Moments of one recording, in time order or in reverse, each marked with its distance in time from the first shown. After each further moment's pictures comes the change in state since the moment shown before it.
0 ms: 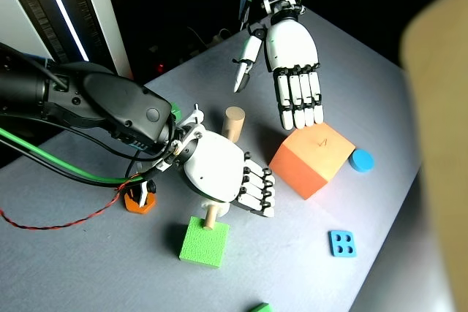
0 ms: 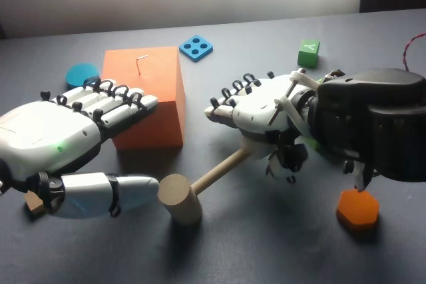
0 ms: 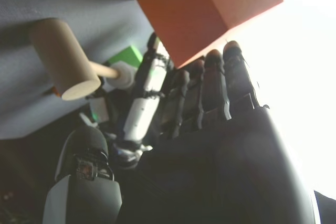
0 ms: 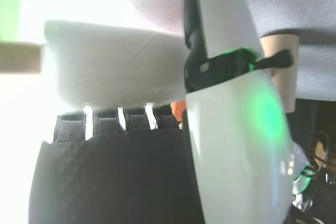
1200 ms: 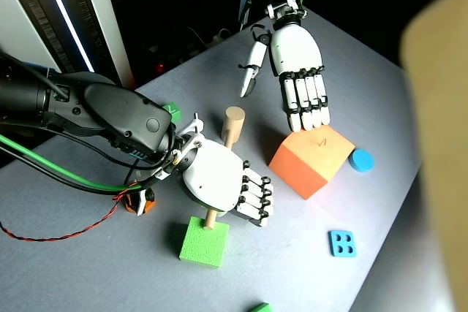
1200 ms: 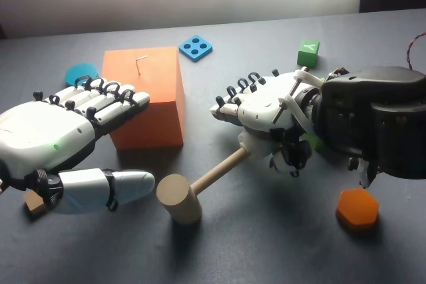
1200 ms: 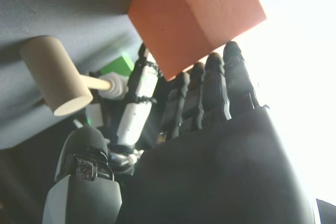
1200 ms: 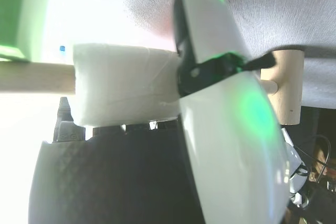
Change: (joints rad) left arm 0.023 -0.025 0.024 -0.060 -0.029 0.024; right arm -0.005 0.000 0.014 -0.002 -0.006 -0.019
